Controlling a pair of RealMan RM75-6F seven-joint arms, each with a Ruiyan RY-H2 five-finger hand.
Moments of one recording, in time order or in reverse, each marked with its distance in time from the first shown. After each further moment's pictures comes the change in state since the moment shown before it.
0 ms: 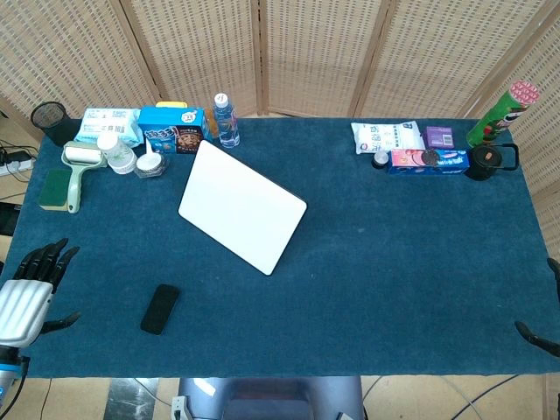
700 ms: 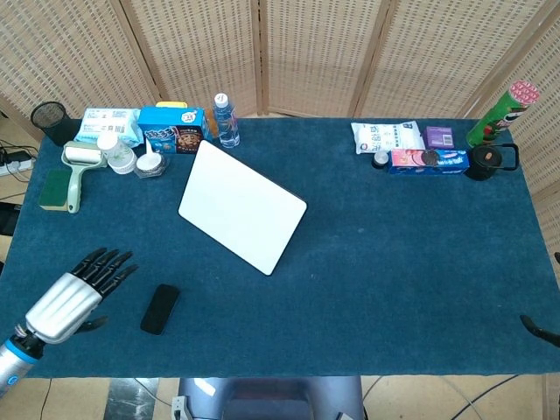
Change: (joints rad) left arm -0.203 -0.002 0.060 0.318 0.458 -0.057 -0.203; right arm 0.029 -0.013 0.040 0.009 0.100 -0.049 -0.037
